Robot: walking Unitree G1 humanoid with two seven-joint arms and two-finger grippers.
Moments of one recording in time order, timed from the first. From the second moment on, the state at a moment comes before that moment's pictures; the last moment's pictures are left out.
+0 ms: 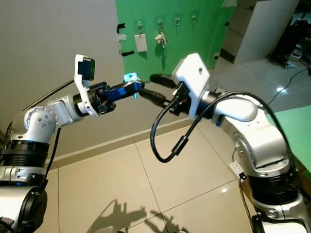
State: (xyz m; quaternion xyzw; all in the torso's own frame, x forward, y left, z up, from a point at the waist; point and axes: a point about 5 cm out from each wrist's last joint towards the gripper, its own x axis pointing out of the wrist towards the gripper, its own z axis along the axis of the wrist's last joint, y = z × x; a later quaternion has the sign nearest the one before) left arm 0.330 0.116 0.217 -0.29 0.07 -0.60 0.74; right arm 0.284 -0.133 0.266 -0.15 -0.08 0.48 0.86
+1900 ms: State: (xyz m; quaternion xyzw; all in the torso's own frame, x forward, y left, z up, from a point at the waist) left arm 0.314 0.115 0.208 -0.19 0.10 -0.63 0.74; right arm 0.296 -0.144 0.267 -0.29 -0.09 0.52 0.80
